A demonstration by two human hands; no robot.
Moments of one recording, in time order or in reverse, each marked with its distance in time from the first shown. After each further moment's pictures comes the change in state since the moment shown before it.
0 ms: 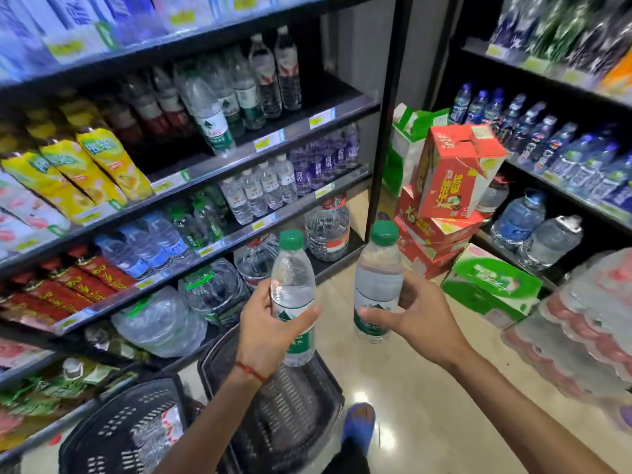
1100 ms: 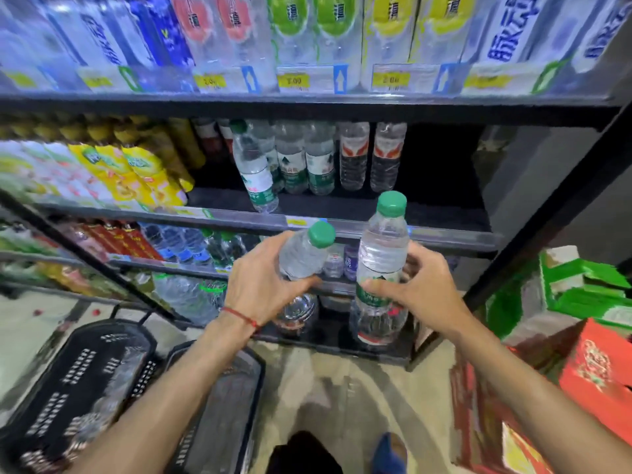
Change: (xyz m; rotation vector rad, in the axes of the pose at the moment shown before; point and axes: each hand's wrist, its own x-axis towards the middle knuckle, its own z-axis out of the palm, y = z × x) left_hand 0.352 0.105 0.122 0.767 0.639 0.131; right_hand 0.529 -0.044 -0.099 -0.085 -0.669 -0.237
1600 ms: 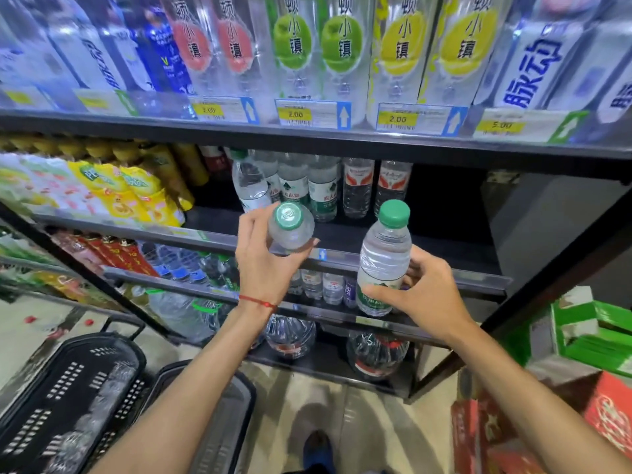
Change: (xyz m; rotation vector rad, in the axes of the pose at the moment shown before) left_hand 0.075 0.004 0.036 -0.211 0.496 0.024; right_hand 0.056 -0.009 -0.020 -0.013 -0.066 -0.083
